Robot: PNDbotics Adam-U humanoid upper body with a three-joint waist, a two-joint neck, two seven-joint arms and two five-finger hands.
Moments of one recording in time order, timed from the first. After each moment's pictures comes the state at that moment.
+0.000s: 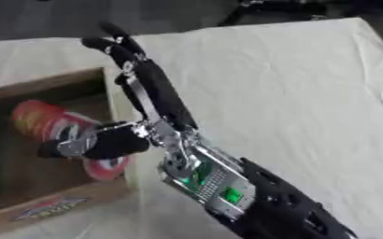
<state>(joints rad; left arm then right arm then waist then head) -0.19 0.34 0.29 -1.87 0.26 -0.16 0.15 -0.76 -0.41 0.57 -1.87 0.28 0.35 -0.35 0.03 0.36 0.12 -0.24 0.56</state>
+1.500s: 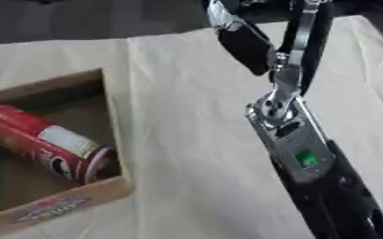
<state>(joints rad) -0.19 0.34 0.29 -1.87 0.26 -0.16 0.16 -0.64 -0.44 0.12 -1.93 0.27 0.28 -0.82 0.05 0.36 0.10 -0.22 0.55</state>
